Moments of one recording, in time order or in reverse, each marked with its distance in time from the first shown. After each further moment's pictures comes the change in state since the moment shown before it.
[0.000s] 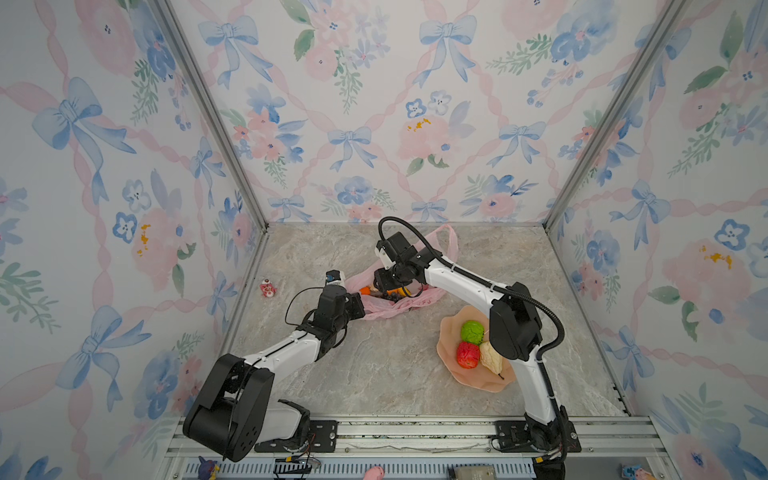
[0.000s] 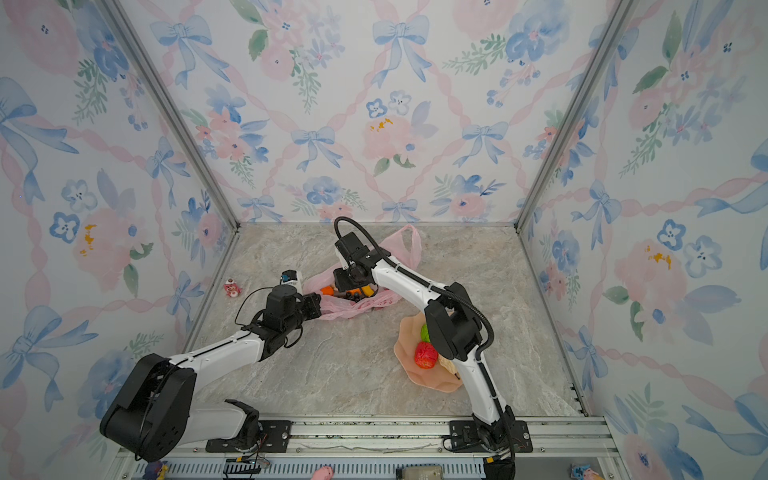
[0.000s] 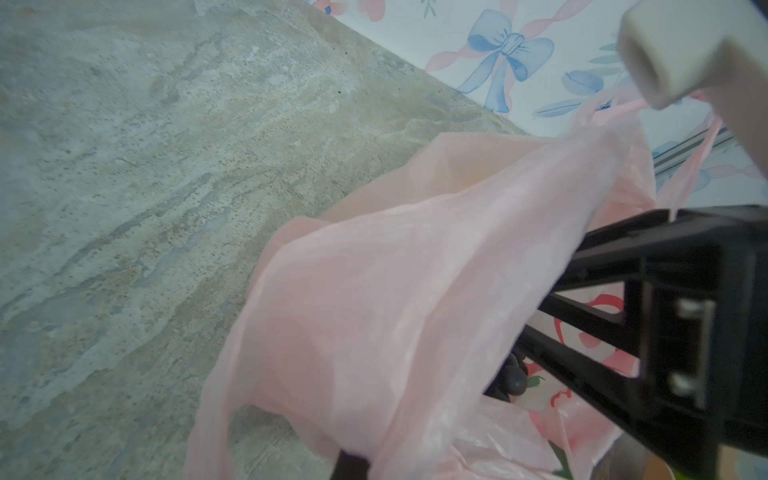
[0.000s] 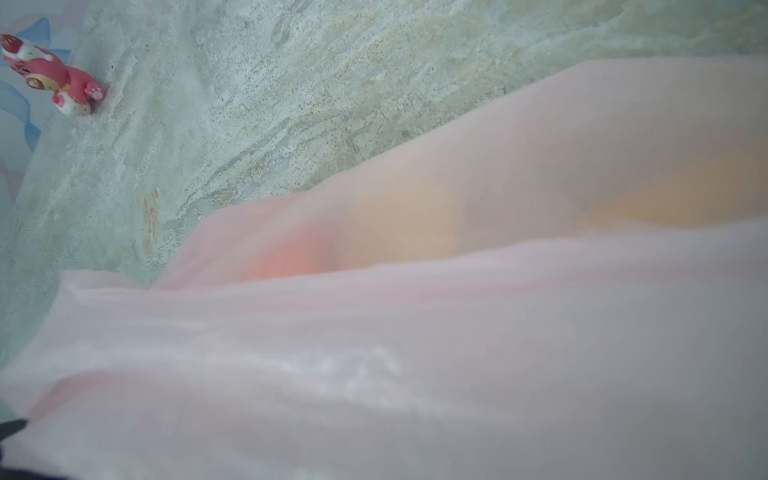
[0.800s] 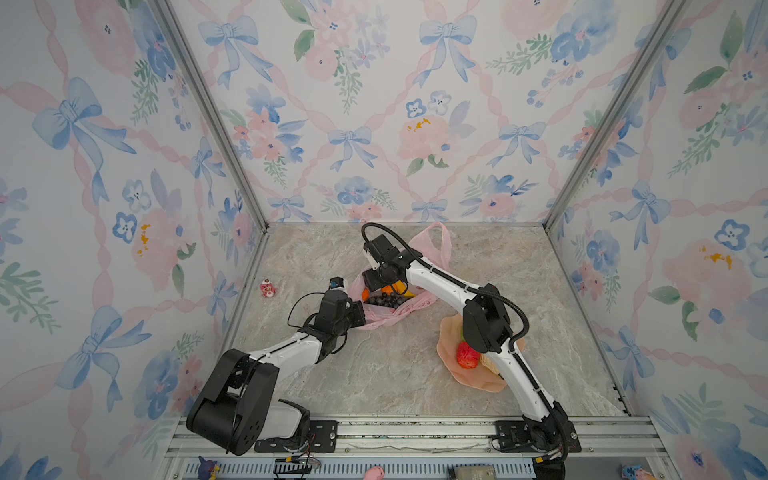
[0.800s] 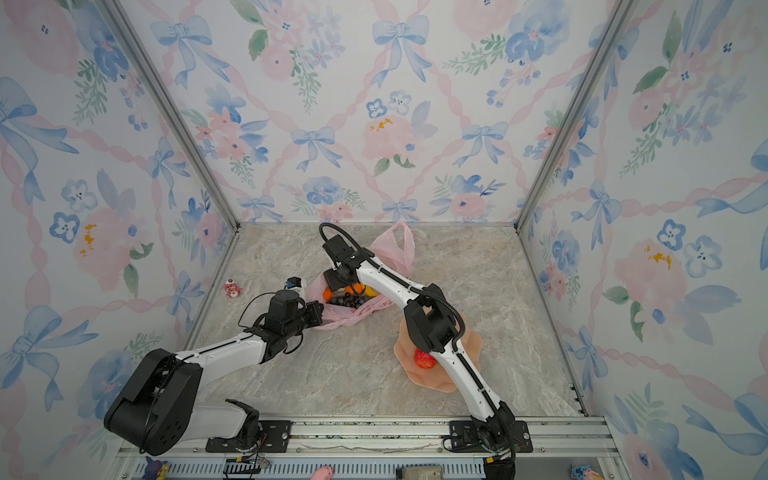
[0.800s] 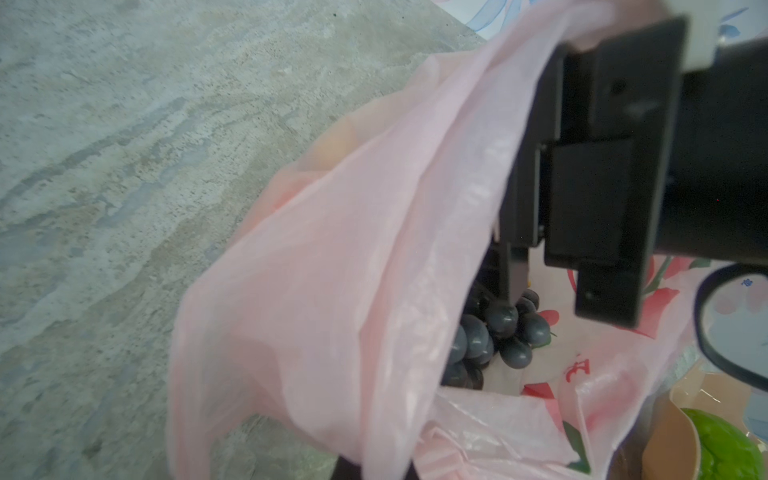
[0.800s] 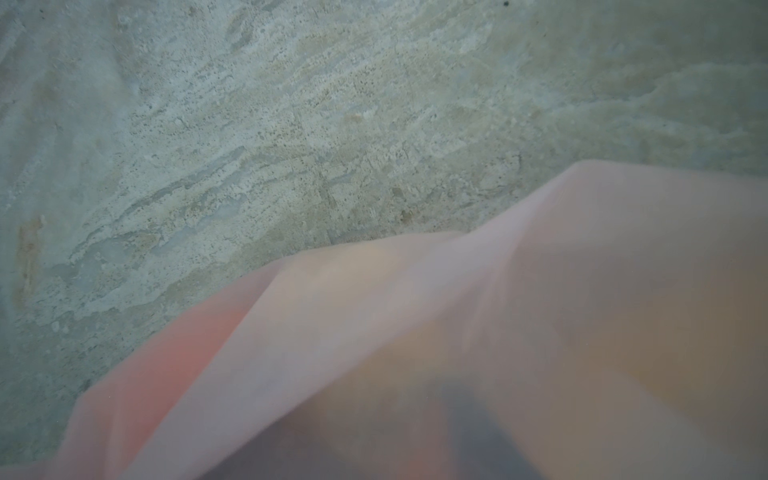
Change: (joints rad) left arm -0.003 0.031 -0.040 -0.007 0.071 0.008; right arm 0.014 0.261 0.323 -0.080 0.111 -0.093
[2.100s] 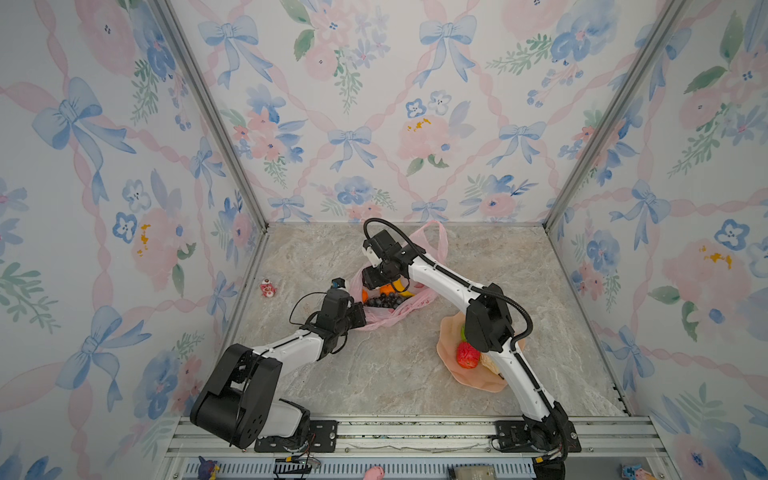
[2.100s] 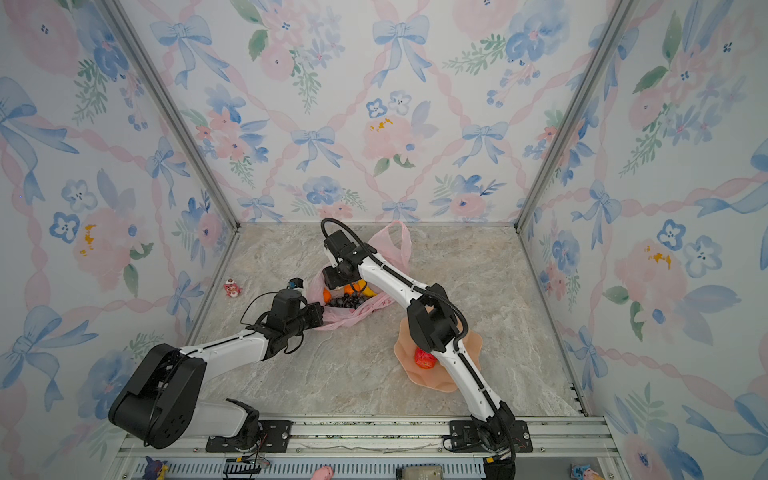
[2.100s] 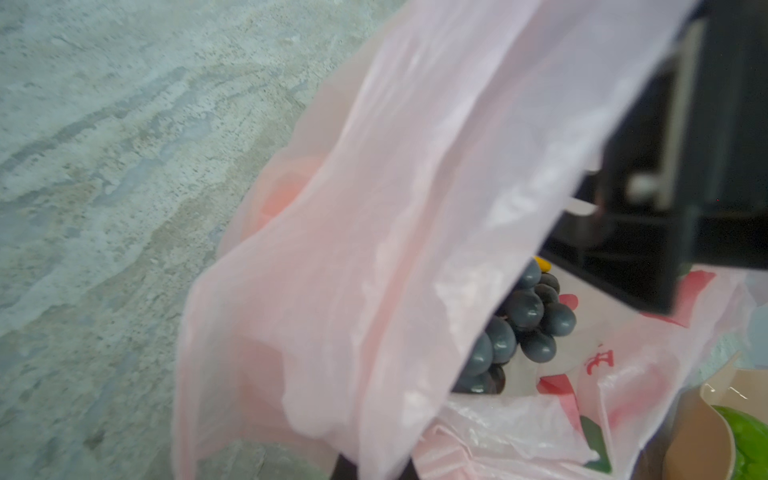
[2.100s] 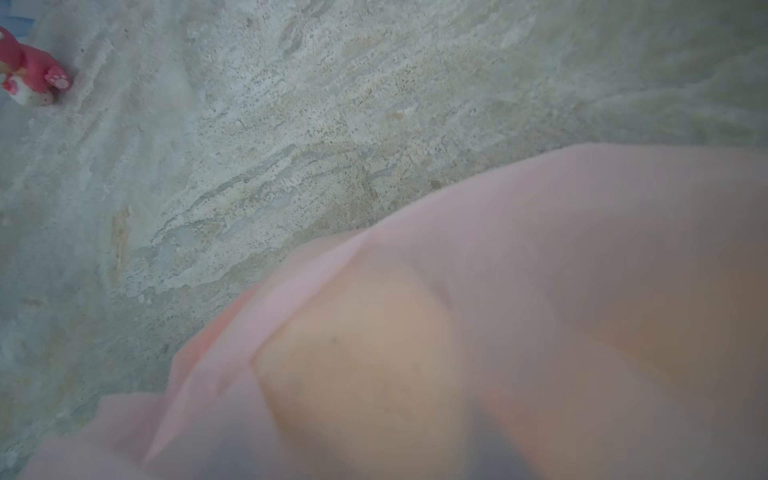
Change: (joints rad) left arm 0.000 0.039 0.030 -0.047 -0.004 0.008; right arm -0.024 -0.059 0.000 -0.052 -0.122 0.029
